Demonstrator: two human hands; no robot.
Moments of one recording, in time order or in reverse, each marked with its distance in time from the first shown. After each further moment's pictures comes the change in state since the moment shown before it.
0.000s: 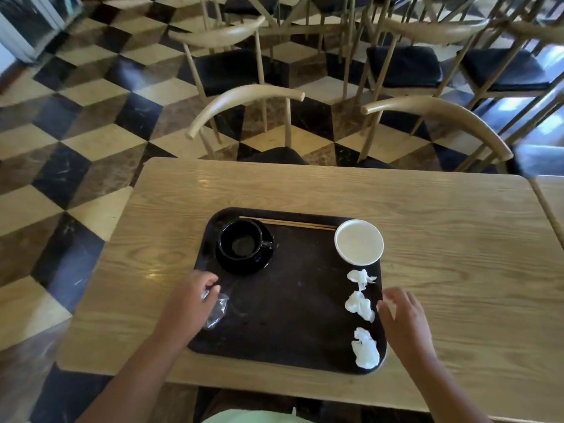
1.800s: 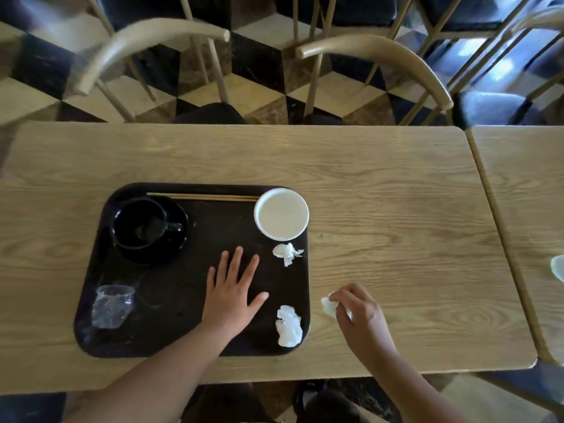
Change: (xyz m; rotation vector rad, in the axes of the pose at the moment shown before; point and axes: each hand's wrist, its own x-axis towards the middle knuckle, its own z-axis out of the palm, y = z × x) left_hand -0.005 0.123 0.209 0.426 -0.309 0.226; right_hand -0.011 0.072 -0.048 -0.006 -0.167 -0.215
